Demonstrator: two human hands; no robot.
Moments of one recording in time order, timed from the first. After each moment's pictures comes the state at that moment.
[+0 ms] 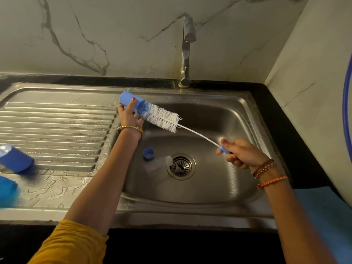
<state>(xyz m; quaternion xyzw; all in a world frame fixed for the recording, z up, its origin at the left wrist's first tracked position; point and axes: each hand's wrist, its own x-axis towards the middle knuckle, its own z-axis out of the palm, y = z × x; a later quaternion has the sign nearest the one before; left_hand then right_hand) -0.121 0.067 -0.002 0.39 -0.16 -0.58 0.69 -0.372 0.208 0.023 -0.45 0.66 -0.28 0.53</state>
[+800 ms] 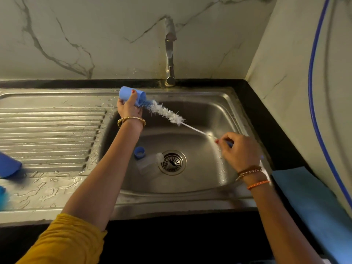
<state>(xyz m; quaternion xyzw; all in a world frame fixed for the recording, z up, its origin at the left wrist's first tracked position) -0.152 0.071 0.015 0.41 -0.18 -0.58 0.68 -0.377 0.249 0.005 -0.60 0.73 -0.32 0.05</state>
